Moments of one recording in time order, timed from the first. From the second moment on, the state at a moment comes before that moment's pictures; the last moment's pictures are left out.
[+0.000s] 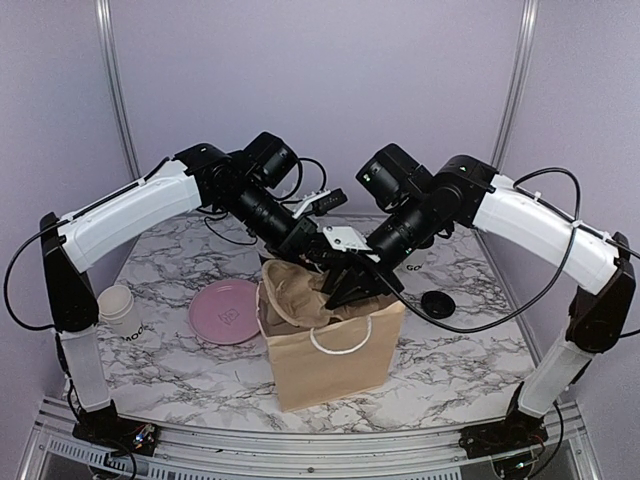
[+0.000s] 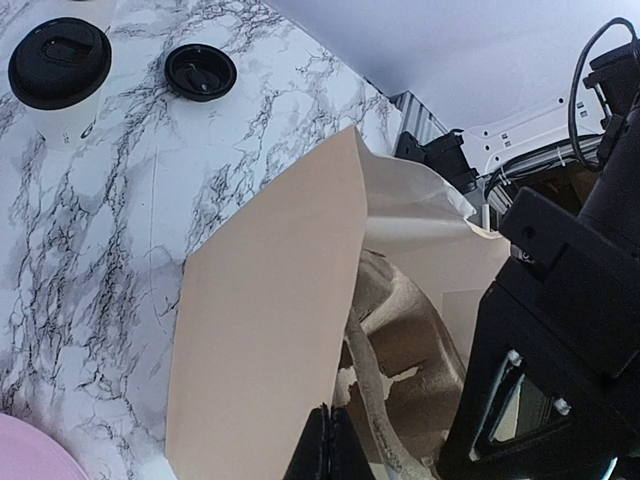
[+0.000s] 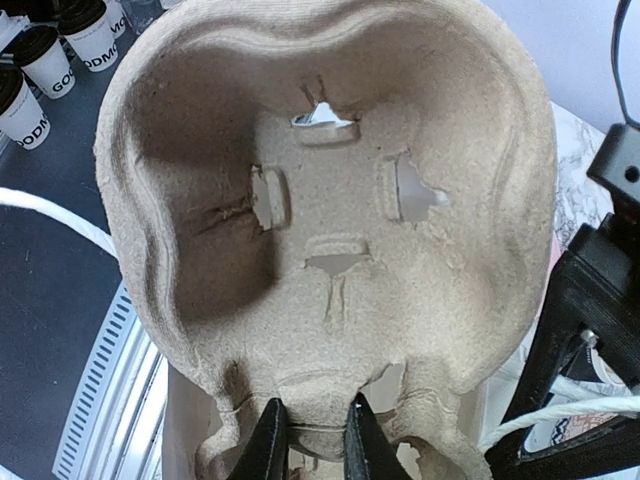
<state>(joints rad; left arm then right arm) -0.85 1.90 2.00 -1.06 0.69 -0.10 0.93 1.65 1.77 -1.13 -0.65 -0.84</state>
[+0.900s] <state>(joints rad) -0.84 1.93 2.03 -1.06 0.61 -0.15 0.94 1.59 1.70 -1.19 -0.49 -0.74</state>
